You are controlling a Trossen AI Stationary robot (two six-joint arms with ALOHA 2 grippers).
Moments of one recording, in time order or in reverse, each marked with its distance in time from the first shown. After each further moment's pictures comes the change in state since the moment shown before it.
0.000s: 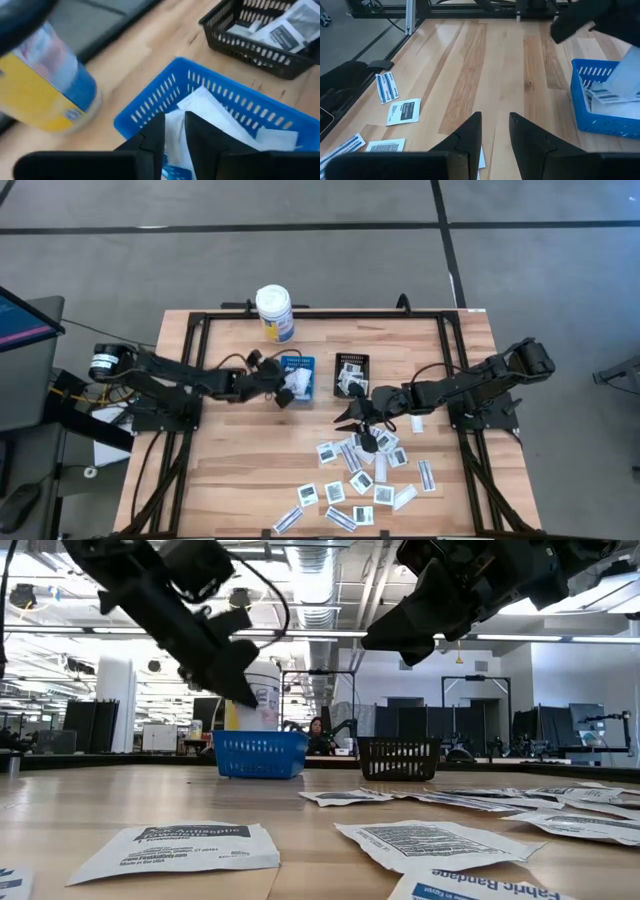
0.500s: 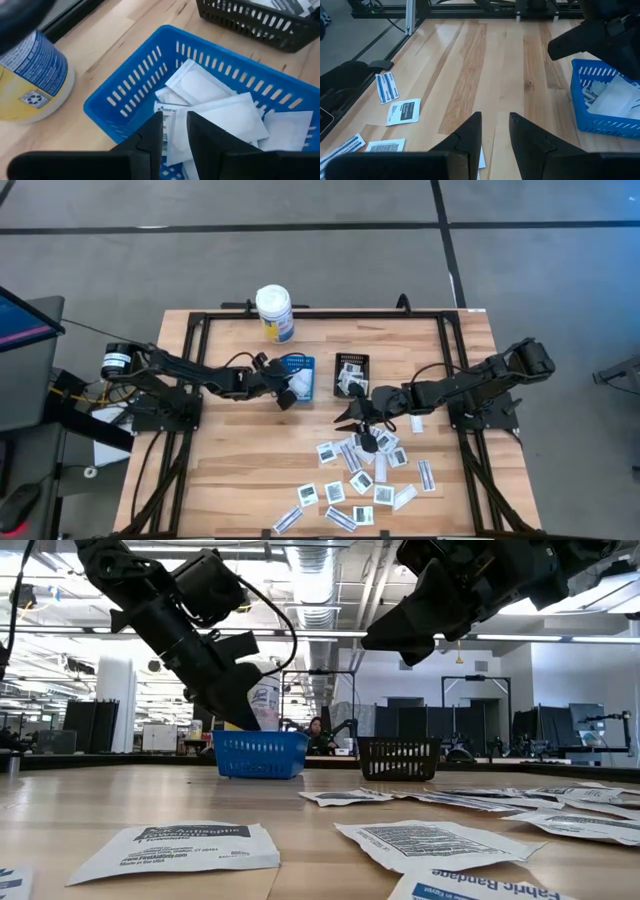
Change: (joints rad) left arm 0.047 0.096 0.001 0.028 0.126 -0.003; right arm 0.000 0.000 0.000 0.000 0.000 0.000
